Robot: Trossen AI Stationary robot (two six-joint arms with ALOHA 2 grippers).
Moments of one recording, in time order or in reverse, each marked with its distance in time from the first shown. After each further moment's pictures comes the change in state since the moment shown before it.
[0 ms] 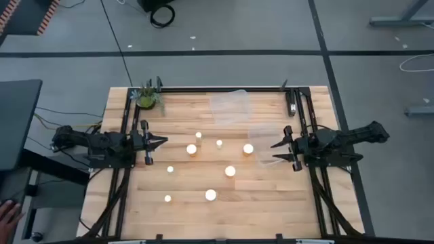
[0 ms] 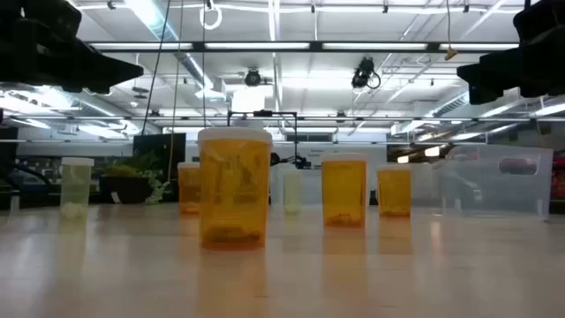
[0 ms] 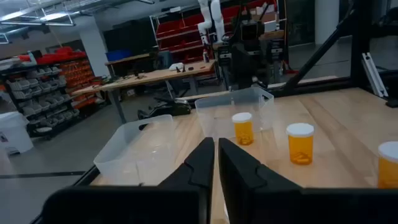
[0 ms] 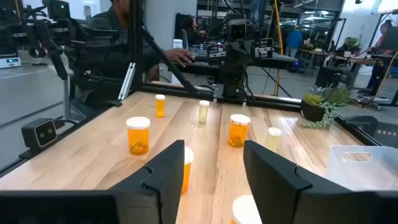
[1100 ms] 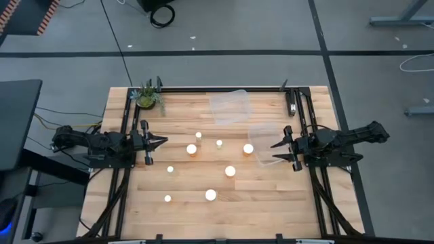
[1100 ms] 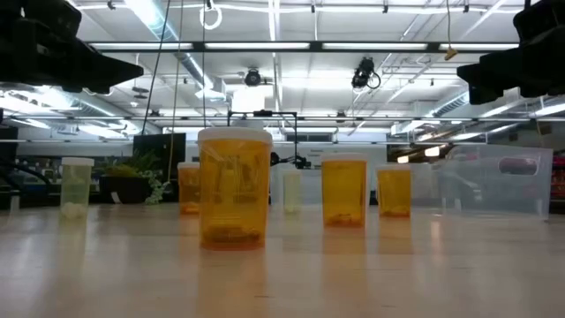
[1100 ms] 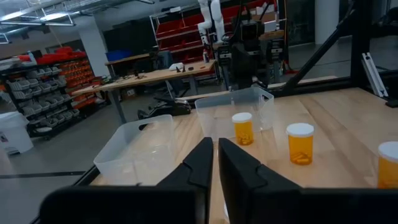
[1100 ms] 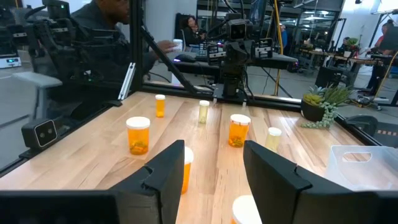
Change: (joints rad) left arm 0.000 0.000 0.000 0.000 0.000 0.000; right arm 0.000 0.000 0.000 0.000 0.000 0.000
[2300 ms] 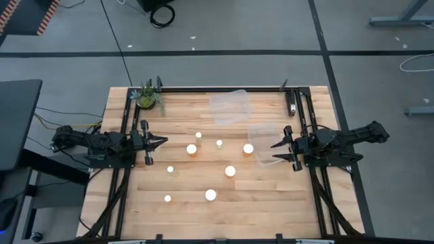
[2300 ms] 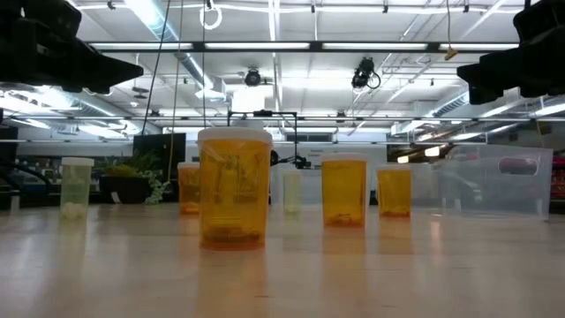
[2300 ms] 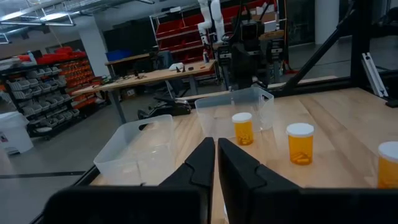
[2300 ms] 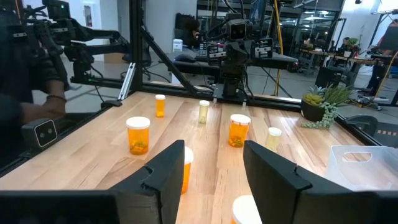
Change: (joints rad) left arm 0.000 0.000 0.000 0.000 0.000 0.000; right arm 0.000 0.000 0.000 0.000 0.000 0.000
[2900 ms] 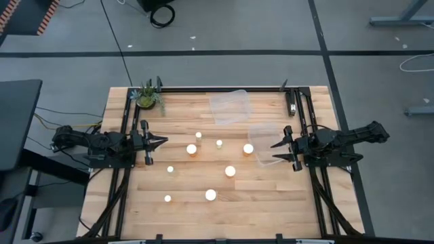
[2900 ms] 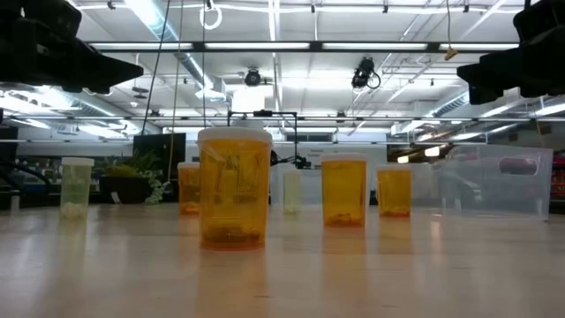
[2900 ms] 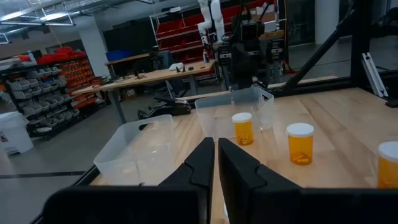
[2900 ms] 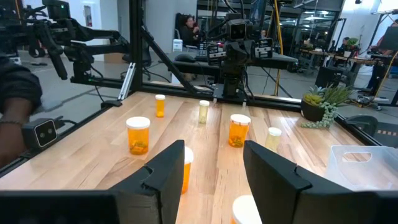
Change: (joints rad) left arm 0.000 0.000 0.000 0.000 0.000 0.000; right arm 0.000 0.000 0.000 0.000 0.000 0.000
